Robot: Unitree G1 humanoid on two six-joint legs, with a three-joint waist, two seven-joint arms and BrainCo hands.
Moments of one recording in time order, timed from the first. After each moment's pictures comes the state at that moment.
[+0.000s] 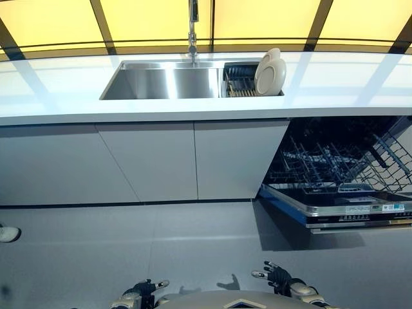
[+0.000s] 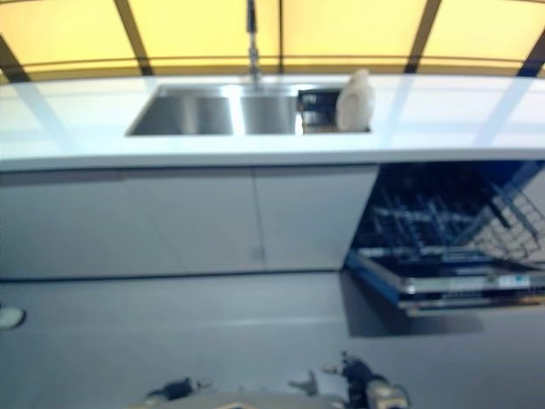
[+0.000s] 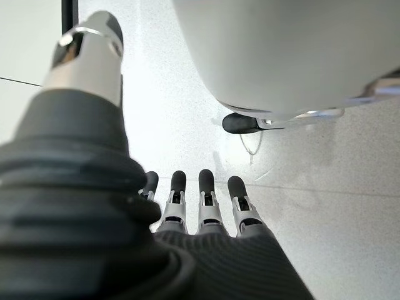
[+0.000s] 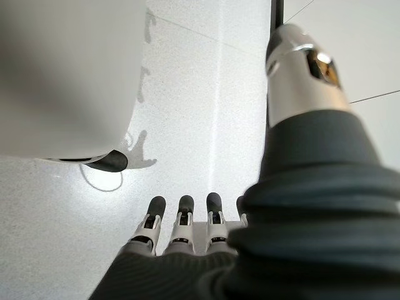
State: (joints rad) left arm -0.01 0.21 -0.26 1.34 -0.33 0.04 -0.02; right arm -0.02 -0.21 0.28 1.30 0.25 -0.12 0.16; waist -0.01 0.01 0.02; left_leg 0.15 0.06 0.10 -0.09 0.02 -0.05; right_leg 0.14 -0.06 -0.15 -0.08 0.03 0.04
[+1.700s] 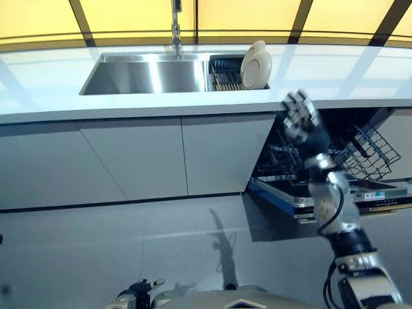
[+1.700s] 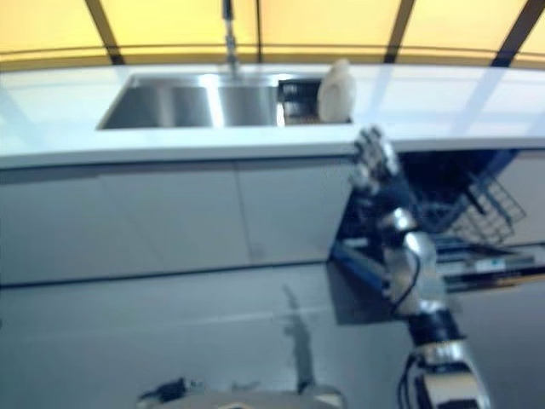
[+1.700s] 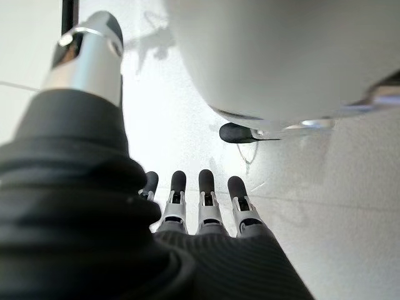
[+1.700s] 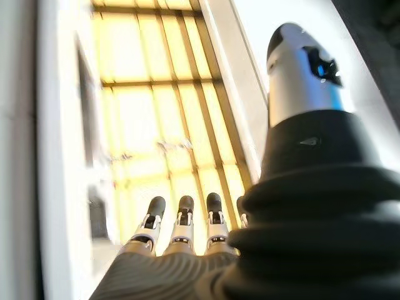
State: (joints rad) left arm -0.02 0.25 -0.16 1.31 -0.37 0.05 -0.02; right arm -0.41 -0.49 0.07 0.30 0.80 -0.22 0.11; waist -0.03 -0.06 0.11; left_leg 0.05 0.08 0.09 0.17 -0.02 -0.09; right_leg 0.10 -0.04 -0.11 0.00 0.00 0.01
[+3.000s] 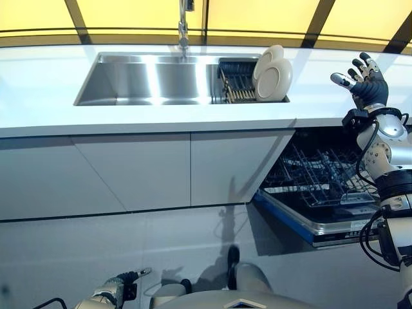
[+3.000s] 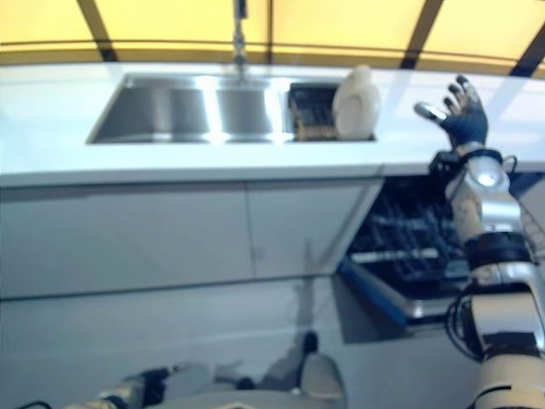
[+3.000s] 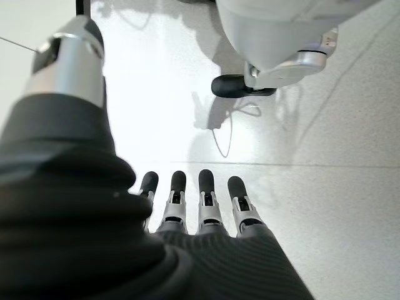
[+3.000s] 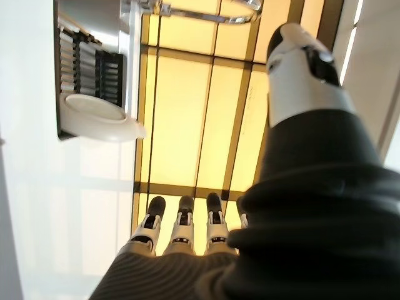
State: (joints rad) left arm -0.08 0.31 -0.20 1.36 -0.33 0.12 -0.06; right arm -0.74 -0.79 0.17 0.65 0.72 0.01 -0.08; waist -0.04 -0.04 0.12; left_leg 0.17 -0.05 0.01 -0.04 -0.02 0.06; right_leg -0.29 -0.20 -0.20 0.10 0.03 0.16
